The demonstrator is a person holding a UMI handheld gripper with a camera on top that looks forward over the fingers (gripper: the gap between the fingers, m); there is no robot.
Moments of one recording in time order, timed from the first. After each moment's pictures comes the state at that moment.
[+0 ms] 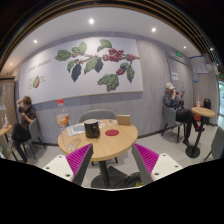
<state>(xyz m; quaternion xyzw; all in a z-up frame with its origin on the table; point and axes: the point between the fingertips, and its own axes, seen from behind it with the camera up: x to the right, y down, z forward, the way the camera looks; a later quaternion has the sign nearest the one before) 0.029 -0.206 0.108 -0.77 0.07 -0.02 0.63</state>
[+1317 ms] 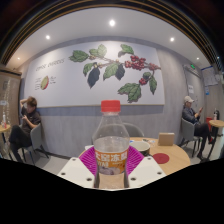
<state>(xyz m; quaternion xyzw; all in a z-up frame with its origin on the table) -0.163 0.033 0.132 -0.73 0.01 -0.01 0.69</state>
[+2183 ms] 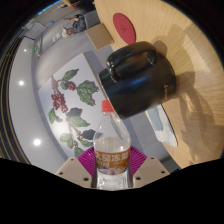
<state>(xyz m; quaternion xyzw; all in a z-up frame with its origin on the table) -0.211 0.144 0.185 -0.39 0.54 0.65 0.37</state>
